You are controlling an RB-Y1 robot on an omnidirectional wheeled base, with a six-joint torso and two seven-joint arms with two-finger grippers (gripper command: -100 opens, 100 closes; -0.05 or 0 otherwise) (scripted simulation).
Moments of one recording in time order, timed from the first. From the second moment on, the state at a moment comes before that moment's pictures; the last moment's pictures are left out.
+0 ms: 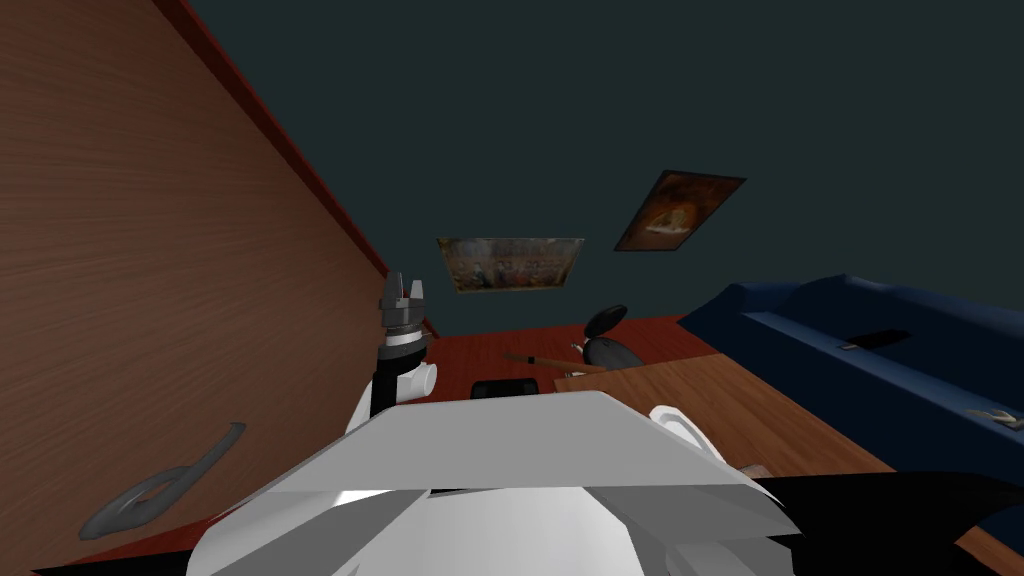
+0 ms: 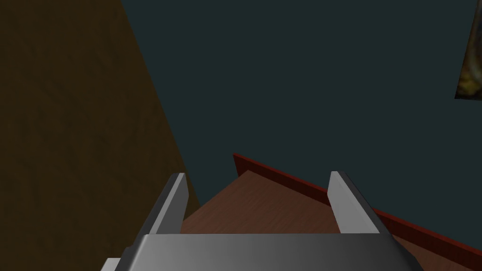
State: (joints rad) left arm 0.45 0.00 -0.02 -2.20 -0.06 -0.56 -0.06; right arm 0.27 -0.48 0.57 -0.72 0.73 0.43 0.50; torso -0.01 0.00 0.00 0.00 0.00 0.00
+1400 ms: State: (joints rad) left arm 0.45 0.00 -0.02 -2.20 -0.06 -0.56 -0.06; right arm 0.20 -0.53 0.52 -0.63 0.69 0.30 0.64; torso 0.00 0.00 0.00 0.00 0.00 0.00
